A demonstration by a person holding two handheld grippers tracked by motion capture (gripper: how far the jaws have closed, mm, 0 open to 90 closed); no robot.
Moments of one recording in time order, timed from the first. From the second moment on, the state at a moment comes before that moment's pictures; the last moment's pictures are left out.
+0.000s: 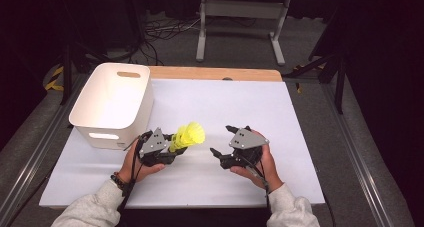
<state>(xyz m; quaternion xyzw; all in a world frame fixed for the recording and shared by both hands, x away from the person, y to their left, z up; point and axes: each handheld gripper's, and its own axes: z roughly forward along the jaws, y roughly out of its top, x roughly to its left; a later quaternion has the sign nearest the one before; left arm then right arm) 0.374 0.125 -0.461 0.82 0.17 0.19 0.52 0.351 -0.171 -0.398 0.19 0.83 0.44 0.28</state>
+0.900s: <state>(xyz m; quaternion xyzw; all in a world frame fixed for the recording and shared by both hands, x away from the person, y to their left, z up) 0.369 0.128 -0.457 0.82 0.16 0.20 0.52 0.332 -0.209 -0.430 0.21 0.82 0.43 0.31</state>
